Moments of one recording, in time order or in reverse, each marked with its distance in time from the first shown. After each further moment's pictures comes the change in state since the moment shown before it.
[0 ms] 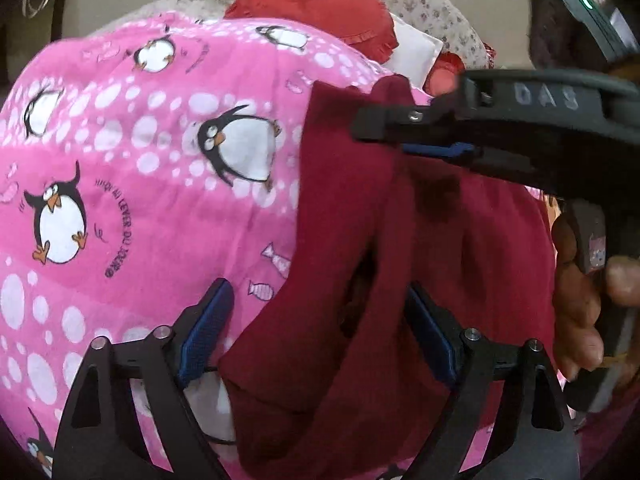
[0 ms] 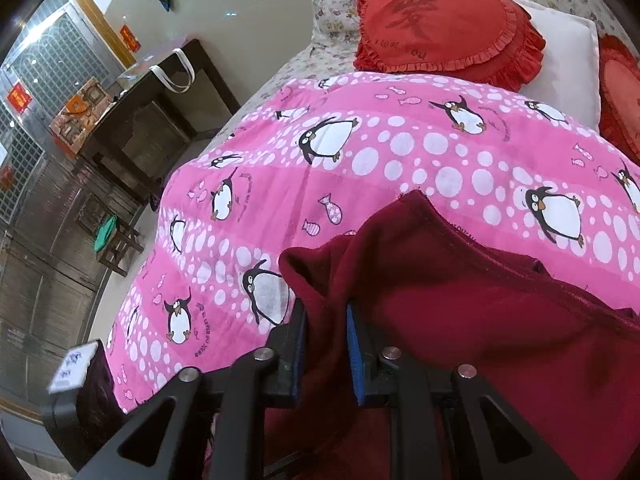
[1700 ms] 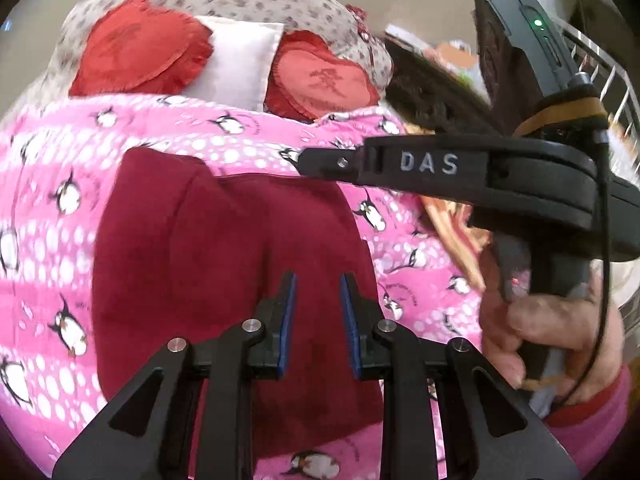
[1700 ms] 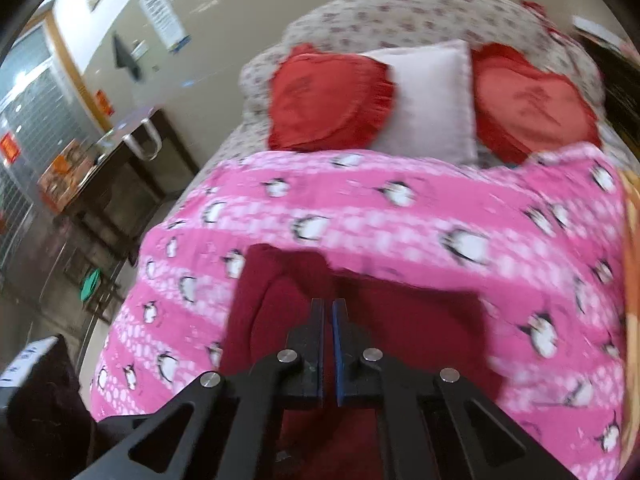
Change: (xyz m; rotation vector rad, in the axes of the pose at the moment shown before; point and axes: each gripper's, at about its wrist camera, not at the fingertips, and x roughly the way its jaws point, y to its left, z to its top) left arm 0.016 -0.269 0.015 0.271 0.010 -0.138; right arm -0.204 -0.148 -0.069 0.117 -0.205 -0.103
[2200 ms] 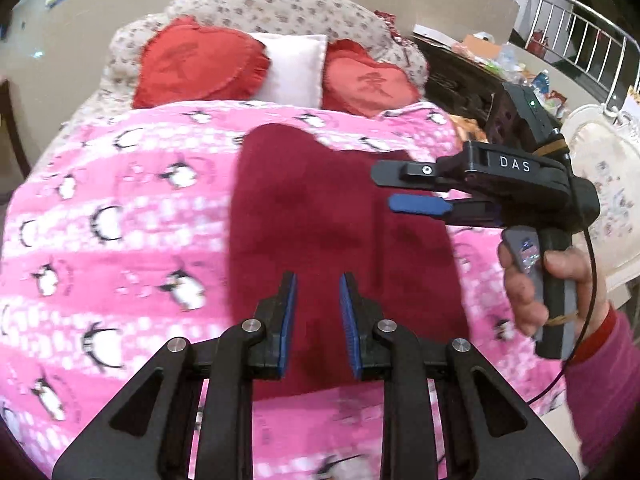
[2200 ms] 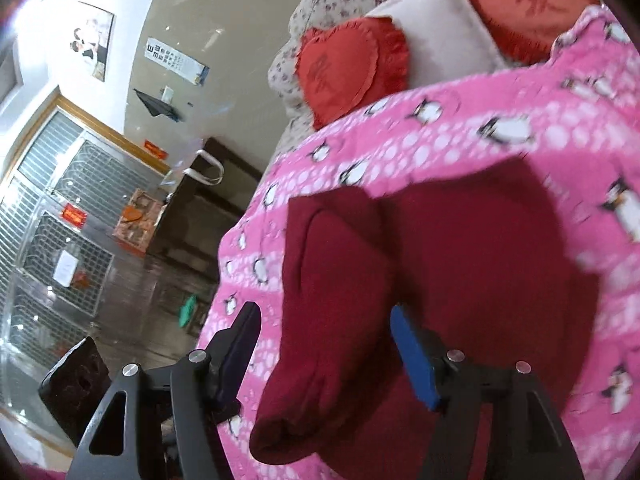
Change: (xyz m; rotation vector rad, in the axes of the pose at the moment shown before) left arm -0.071 0.065 -0.065 0.055 -0.043 0.194; right arm 0.028 -0.027 -0.055 0.223 0.044 0.396
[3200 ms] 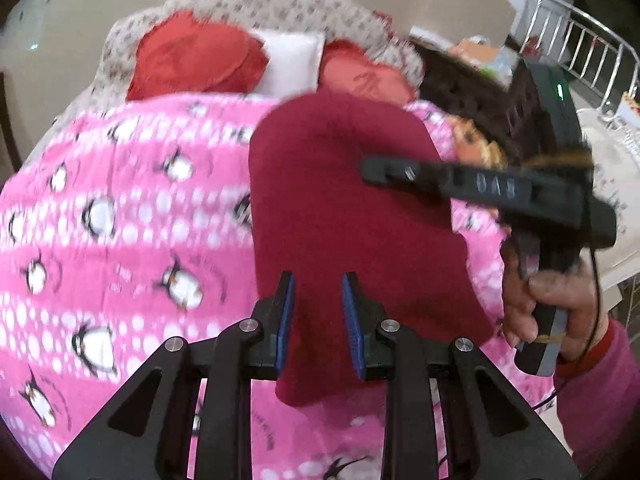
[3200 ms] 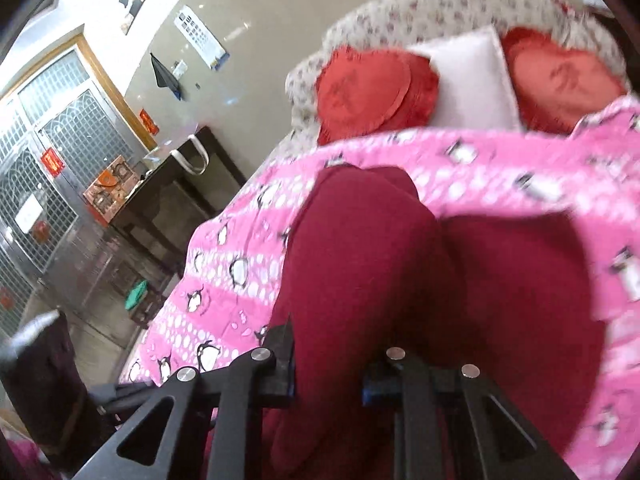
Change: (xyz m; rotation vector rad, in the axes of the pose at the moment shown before) left arm 0.004 0.006 -0.003 -0.011 -0.019 -0.070; right arm 0.017 0.050 -0.017 -0.250 -0.115 -0.186
